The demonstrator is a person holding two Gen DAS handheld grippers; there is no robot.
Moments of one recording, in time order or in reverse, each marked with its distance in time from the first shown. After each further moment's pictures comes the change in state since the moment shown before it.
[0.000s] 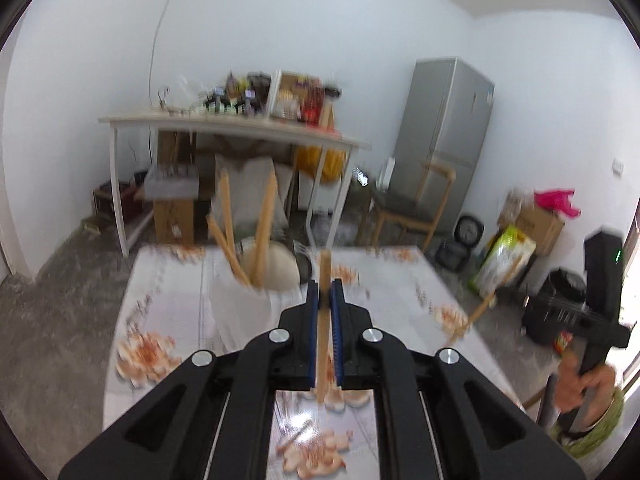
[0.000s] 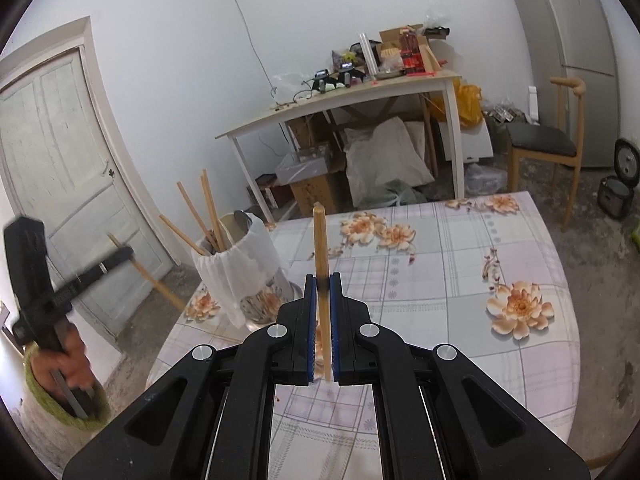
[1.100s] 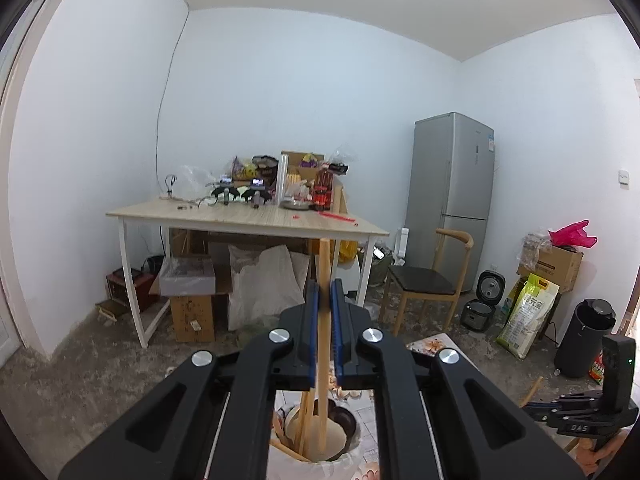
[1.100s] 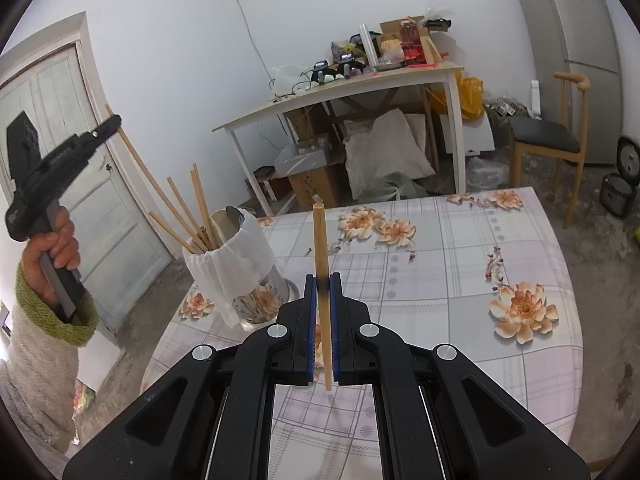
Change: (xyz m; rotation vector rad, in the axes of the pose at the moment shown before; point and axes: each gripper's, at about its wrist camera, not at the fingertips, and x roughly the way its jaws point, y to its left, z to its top) left arm 0.027 0.024 0.098 0.092 -0.233 0.059; right arm 0.017 -0.003 0.005 0.002 0.036 -0.004
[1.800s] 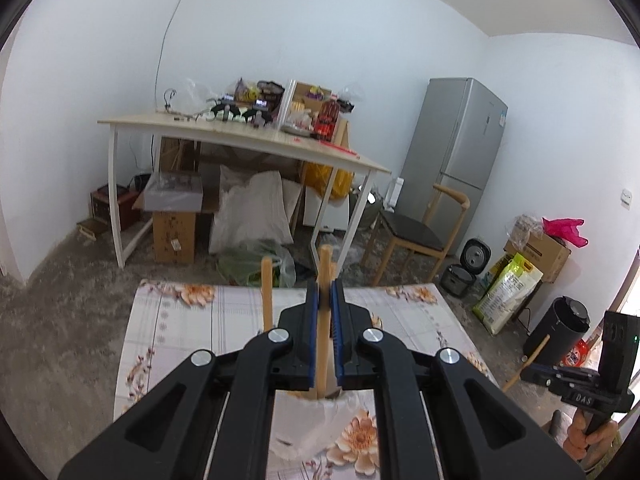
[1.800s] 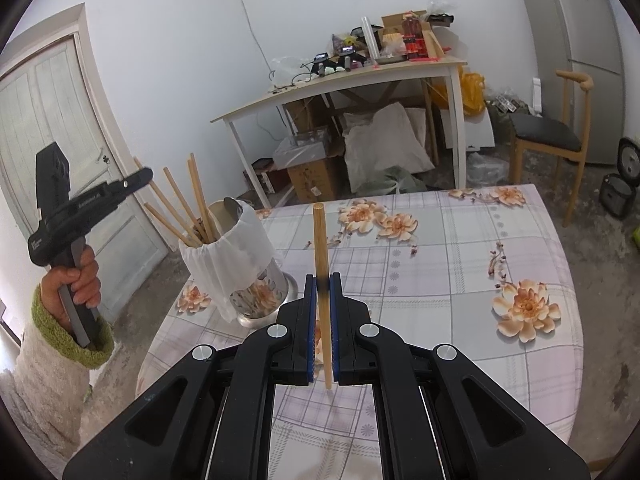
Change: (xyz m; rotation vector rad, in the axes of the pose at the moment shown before) left arm 0.034 0.024 -0.057 -0.149 0.240 -0.061; right arm 0.008 0.004 0.000 -0.012 0.026 -0.011
